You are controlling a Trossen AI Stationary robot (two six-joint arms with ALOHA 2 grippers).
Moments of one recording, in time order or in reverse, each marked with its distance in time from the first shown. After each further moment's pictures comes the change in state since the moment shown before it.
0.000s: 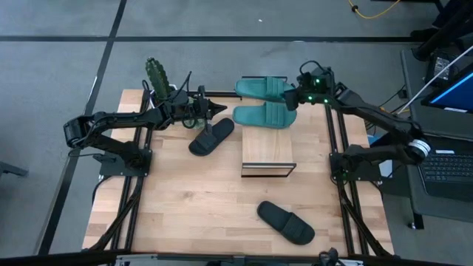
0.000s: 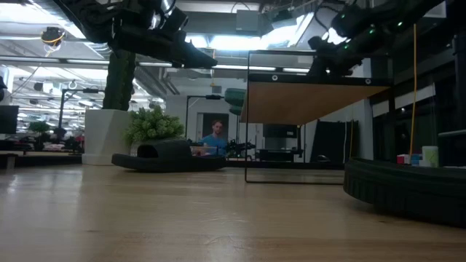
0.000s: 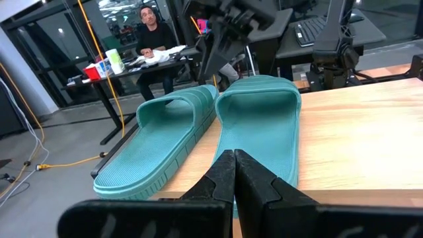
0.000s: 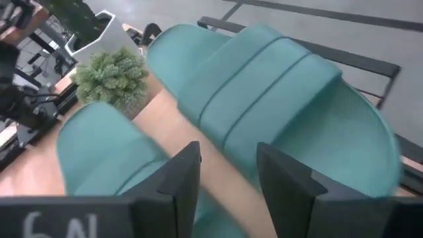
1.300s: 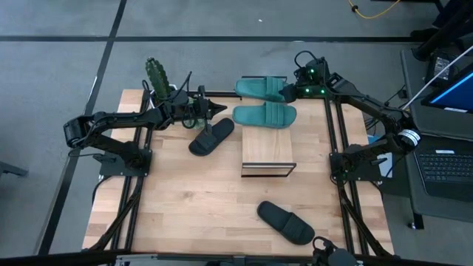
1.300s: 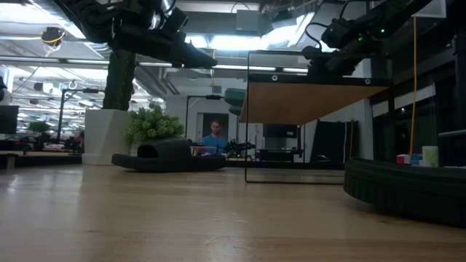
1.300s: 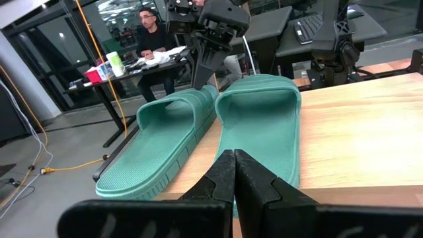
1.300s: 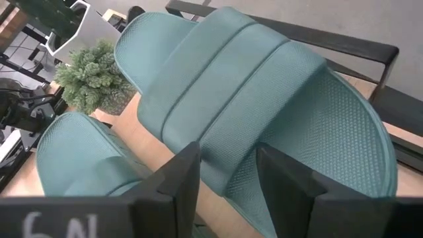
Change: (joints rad) left arm 0.001 0.000 0.000 0.000 0.000 0.027; right arm -0.075 0.145 0.125 -0.115 -0.101 0.012
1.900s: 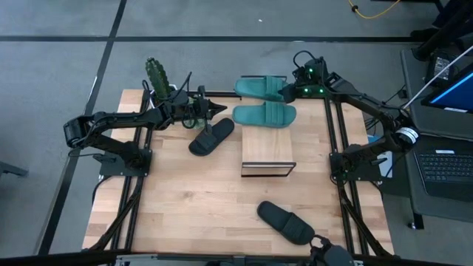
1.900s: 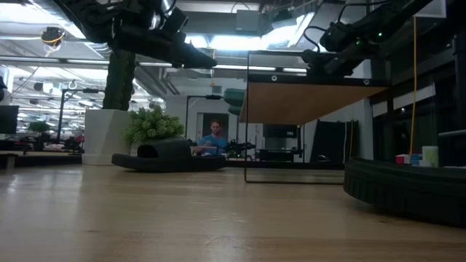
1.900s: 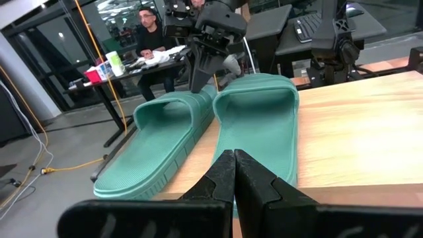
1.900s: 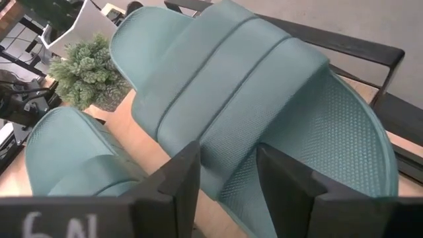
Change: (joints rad) left arm 0.000 0.000 0.000 -0.005 0.000 0.006; right arm 0.000 0.036 0.000 0.022 -0.007 -0.041
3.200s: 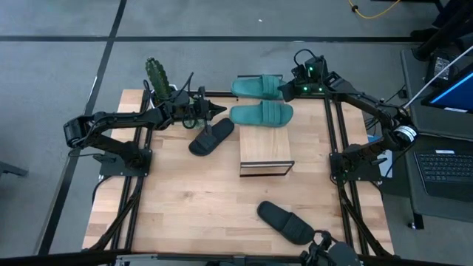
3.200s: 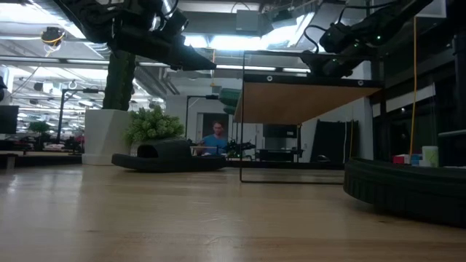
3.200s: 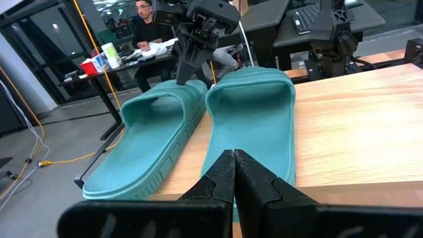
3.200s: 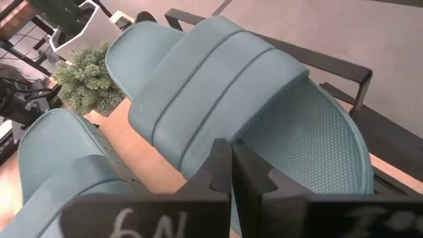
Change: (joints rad) left arm 0.000 0.000 0.000 -0.032 0.000 0.000; right arm -0.028 0.018 -0.002 0.088 -0.012 -0.058
